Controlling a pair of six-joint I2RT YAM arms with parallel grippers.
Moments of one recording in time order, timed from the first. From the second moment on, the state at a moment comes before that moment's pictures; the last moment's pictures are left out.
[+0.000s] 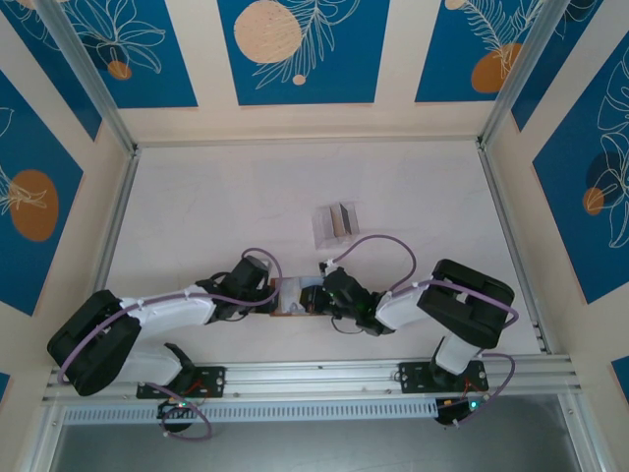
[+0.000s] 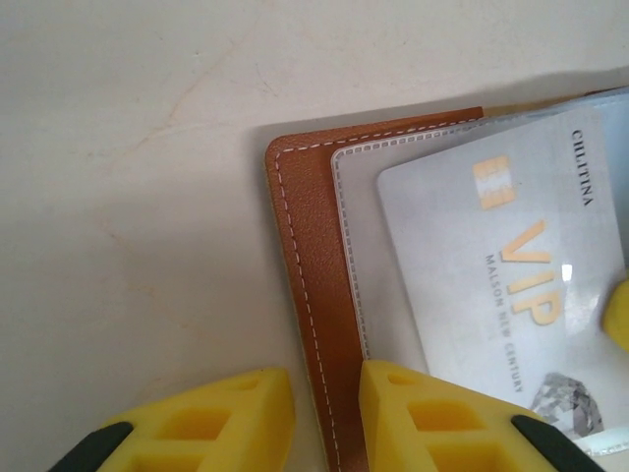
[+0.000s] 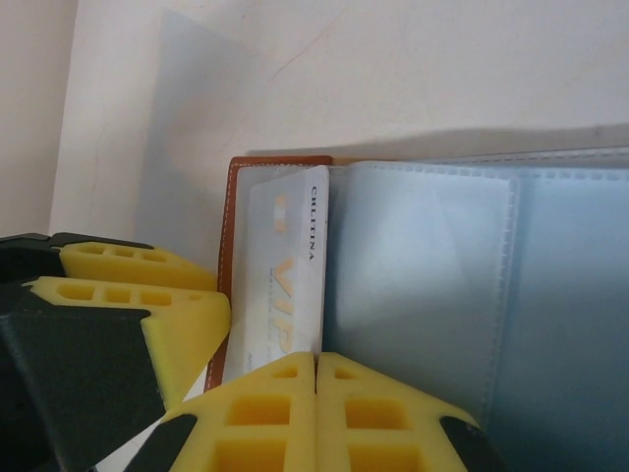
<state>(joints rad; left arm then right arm) -0.76 1.32 0.46 -0.17 0.04 -0.63 1.01 1.65 0.45 0.60 -0.02 1.05</state>
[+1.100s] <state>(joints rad) -0.78 1.25 0.43 -0.17 0.04 -0.68 1.06 1.57 0.54 0.34 0.01 1.04</state>
